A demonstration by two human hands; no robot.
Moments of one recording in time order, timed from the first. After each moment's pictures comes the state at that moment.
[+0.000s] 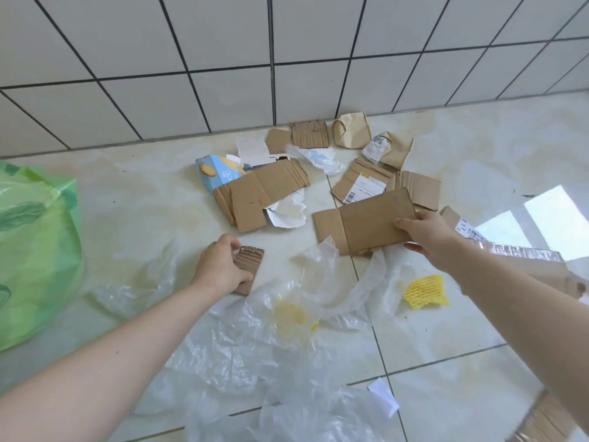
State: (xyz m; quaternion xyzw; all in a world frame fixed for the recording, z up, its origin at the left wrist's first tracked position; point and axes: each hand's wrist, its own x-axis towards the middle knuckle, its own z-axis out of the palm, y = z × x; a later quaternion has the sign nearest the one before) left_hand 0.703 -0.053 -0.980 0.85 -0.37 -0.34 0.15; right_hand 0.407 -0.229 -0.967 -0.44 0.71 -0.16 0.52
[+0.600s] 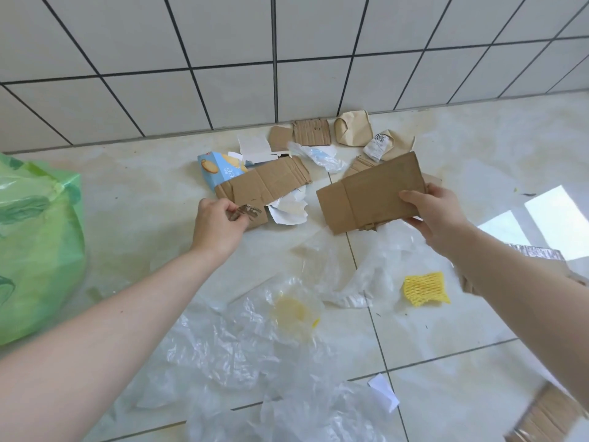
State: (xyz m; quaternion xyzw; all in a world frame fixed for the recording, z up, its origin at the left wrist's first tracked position) left_hand 0.718 -0.089 -0.967 0.85 -0.36 -0.24 0.29; right_hand 0.423 -0.232 -0.933 -0.40 0.64 -0.32 0.57
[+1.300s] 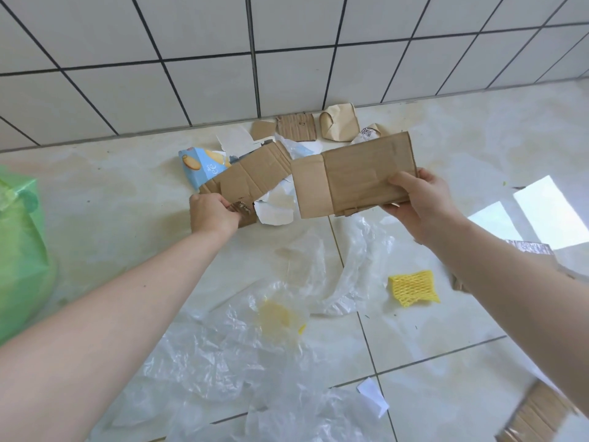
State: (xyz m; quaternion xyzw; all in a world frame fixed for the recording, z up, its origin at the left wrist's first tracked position) left_hand 0.711 -0.134 -0.985 0.89 -0.30 -0.25 0.23; right_hand 0.433 -0.237 -0.921 -0.32 0.57 -0.40 0.64
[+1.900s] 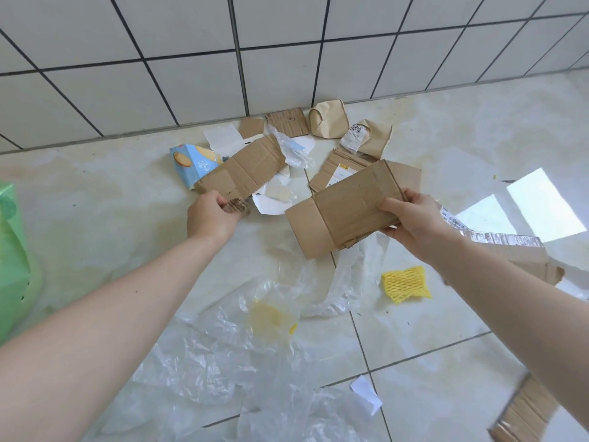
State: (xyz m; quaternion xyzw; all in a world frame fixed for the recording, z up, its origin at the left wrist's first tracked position) left_hand 0.695 -0.132 -0.981 0.87 -0.32 -0.25 0.27; right_hand 0.405 -0.225 -0.949 -0.35 0.60 -0.31 0.65
